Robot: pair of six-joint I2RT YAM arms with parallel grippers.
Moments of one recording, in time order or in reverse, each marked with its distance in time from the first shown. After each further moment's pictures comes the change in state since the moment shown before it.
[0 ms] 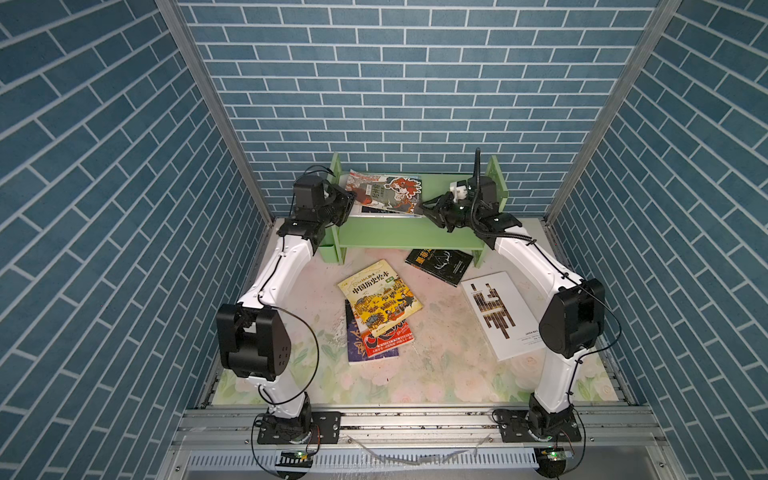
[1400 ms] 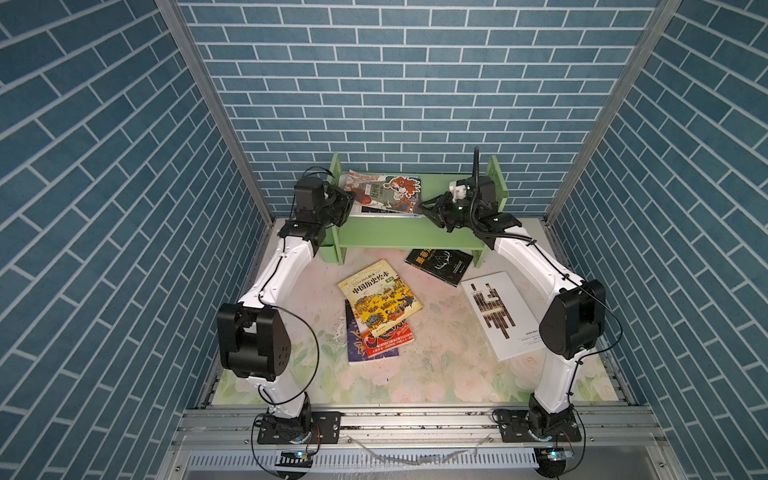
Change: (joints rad) left arm 0.000 -0.002 -0.023 0.049 -0.021 -0.024; right arm 0.012 -0.008 0.008 -0.024 0.032 -0.027
